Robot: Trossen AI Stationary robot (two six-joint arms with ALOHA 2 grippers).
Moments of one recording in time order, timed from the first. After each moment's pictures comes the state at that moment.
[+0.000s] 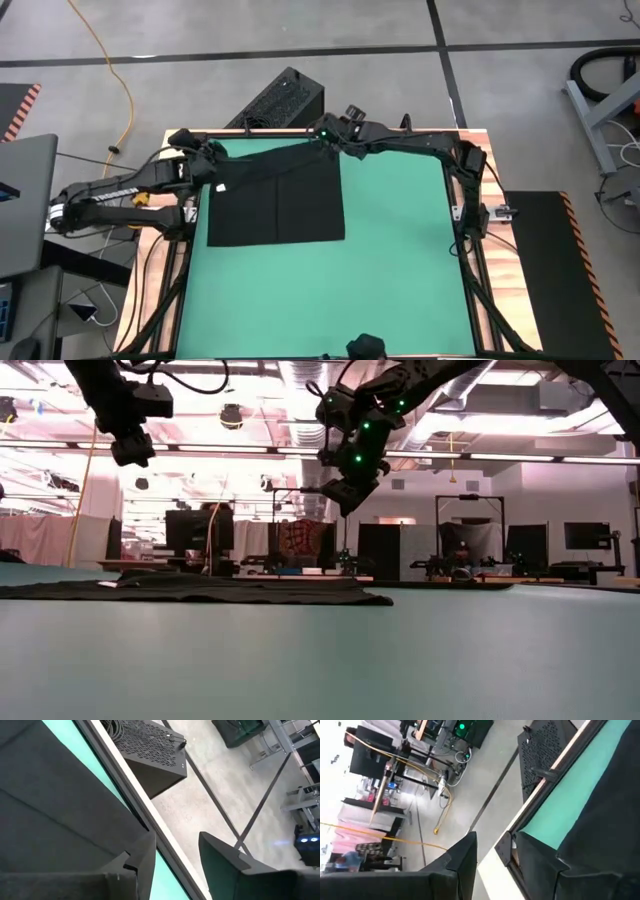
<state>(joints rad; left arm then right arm) 0.31 0.86 0.81 -0.87 -1.05 0.12 -0.40 1.93 1.64 -0.57 0.65 -0.13</state>
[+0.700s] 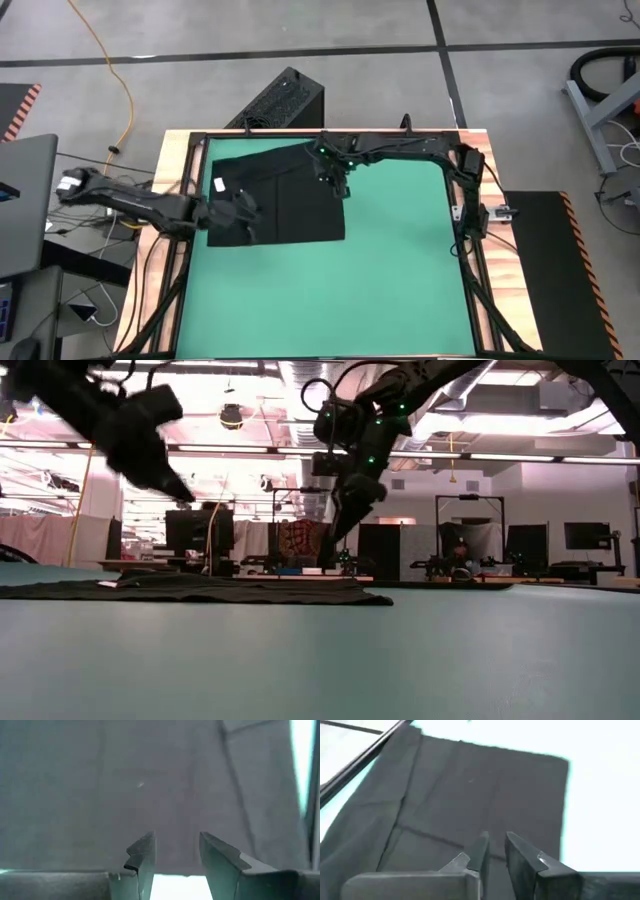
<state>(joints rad) -0.16 0.92 0.43 -0.13 -0.54 -0.28 -0.35 1.94 1.58 -0.71 -0.04 -0.50</state>
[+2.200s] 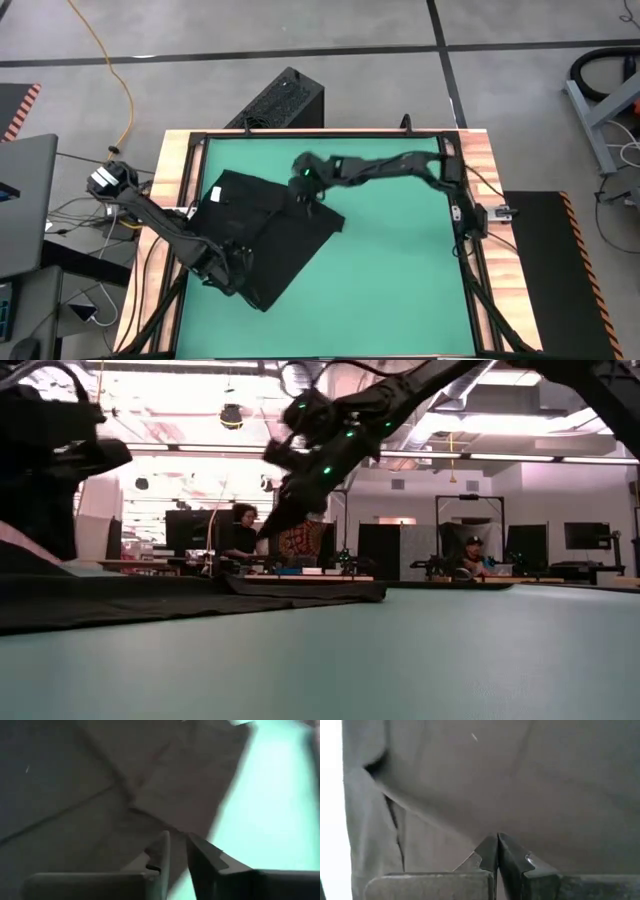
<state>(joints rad) -0.65 1.35 0.70 -0.73 -0.50 -0.30 -0.19 2.09 1.59 -0.23 -0.11 -0.48</state>
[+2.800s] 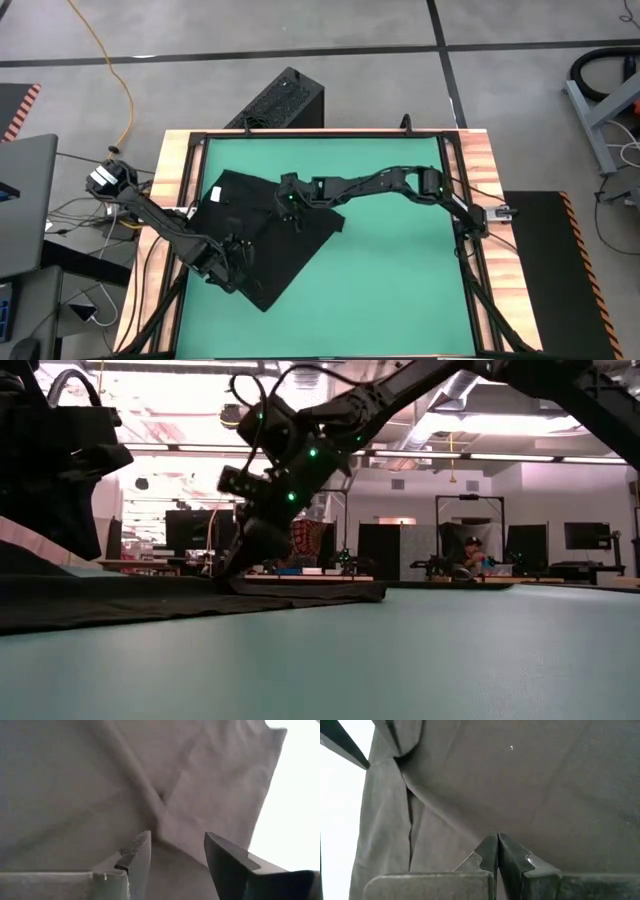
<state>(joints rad) -0.64 1.34 0.66 -0.68 -0.58 -0.41 -0.10 2.27 1.75 -0.23 0.09 -0.53</state>
